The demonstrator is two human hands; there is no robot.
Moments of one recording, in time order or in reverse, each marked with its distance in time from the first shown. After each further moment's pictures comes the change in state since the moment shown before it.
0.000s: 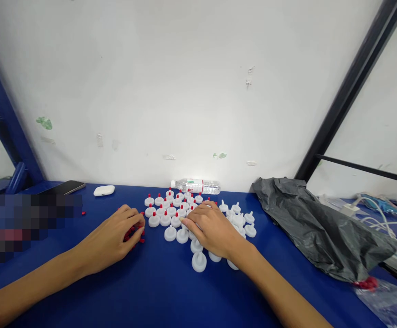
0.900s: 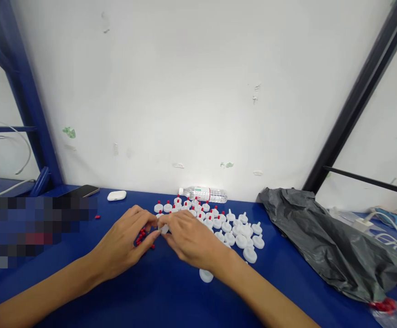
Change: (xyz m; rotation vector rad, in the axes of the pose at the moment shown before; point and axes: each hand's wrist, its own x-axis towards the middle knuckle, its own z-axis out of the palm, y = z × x) left_hand -0.001 0.020 -0.018 -0.028 0.219 0.121; right_hand 0.038 -0.046 0.012 0.180 0.160 -0.278
